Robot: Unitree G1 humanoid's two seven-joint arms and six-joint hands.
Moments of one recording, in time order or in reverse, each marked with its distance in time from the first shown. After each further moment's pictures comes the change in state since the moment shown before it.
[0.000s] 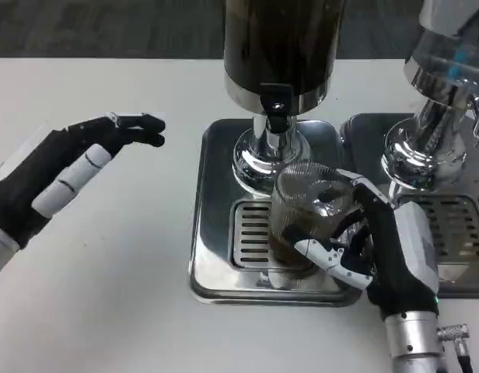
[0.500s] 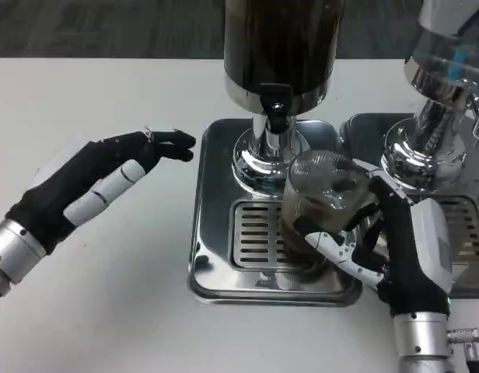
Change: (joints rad) left arm -0.015 -0.033 -0.049 0.025 0.062 -0.020 0.002; right arm 0.033 -0.002 -0.023 -0.070 -0.026 0.000 -0.057
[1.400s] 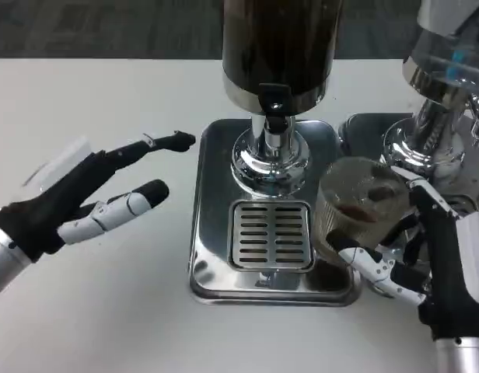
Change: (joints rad) left arm 0.053 0.090 -0.021 -0.048 0.153 -0.201 0.116; right arm 0.228 -0.054 -0.066 -0.346 0.004 0.080 0.101
